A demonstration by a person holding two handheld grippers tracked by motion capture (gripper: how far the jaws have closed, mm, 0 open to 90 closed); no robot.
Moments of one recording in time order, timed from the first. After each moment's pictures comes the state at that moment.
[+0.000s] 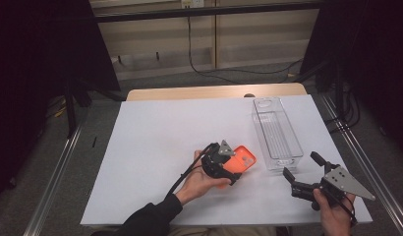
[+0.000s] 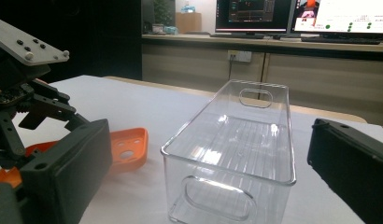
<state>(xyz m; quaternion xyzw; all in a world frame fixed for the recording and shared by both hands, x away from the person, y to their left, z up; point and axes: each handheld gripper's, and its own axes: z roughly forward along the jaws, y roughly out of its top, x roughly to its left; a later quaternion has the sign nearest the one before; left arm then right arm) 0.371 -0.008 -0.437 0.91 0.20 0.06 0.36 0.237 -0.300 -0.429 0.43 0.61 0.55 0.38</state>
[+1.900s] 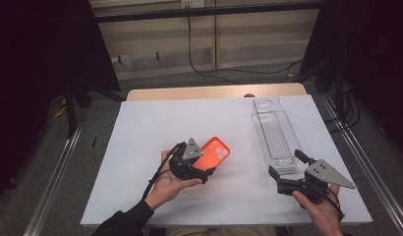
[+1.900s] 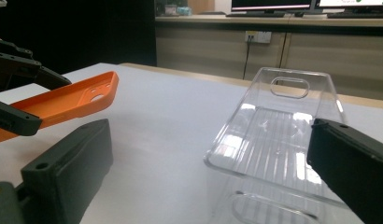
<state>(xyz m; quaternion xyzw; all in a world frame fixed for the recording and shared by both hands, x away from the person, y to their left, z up) 0.355 0.073 -0.409 0.88 0.21 0.14 0.40 0.253 -0.268 -0.422 0.43 0.64 0.54 0.34</state>
